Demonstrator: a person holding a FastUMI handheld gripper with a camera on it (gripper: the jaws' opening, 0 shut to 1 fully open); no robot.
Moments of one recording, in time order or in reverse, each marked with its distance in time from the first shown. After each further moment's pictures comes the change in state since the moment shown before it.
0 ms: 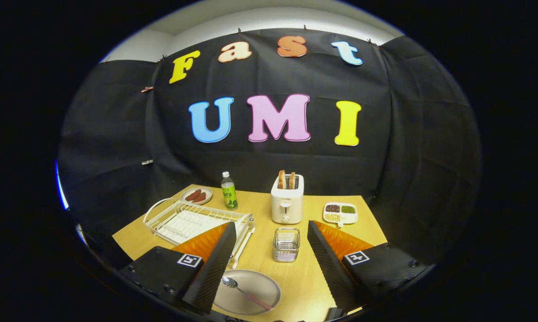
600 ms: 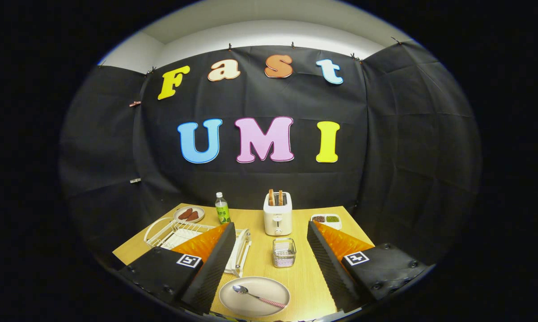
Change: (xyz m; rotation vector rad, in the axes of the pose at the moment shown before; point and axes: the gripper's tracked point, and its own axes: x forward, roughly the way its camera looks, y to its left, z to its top) arm -0.051 0.034 0.030 0.026 -0.078 -0.103
